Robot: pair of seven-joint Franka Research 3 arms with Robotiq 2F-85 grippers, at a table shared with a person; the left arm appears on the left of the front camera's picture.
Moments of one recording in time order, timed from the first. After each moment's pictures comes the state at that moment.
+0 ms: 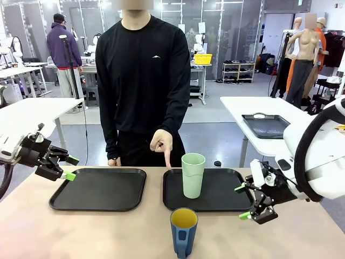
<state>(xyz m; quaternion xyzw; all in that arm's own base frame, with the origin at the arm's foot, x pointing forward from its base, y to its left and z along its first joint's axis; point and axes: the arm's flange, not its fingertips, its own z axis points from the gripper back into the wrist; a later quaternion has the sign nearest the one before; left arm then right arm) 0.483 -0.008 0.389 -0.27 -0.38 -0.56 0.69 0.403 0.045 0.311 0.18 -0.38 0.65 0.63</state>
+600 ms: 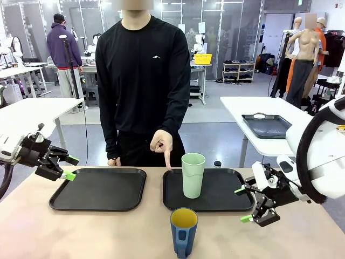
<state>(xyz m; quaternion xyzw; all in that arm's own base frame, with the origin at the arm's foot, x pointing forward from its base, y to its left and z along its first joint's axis) 0.483 -0.008 0.389 -0.27 -0.38 -0.56 0.69 0.404 0.041 0.310 0.19 -0.38 0.66 0.62</state>
